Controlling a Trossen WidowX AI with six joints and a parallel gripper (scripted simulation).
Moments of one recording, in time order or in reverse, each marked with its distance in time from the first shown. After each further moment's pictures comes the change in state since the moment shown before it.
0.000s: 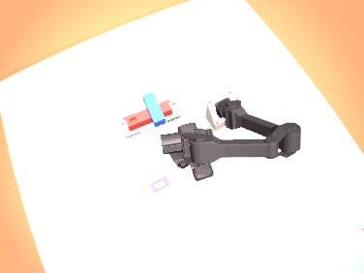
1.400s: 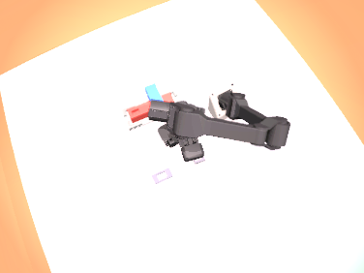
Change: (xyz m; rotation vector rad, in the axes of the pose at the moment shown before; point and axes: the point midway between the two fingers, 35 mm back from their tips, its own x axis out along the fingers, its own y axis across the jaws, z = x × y) arm -0.067 -0.028 0.033 0.030 -0.033 0.020
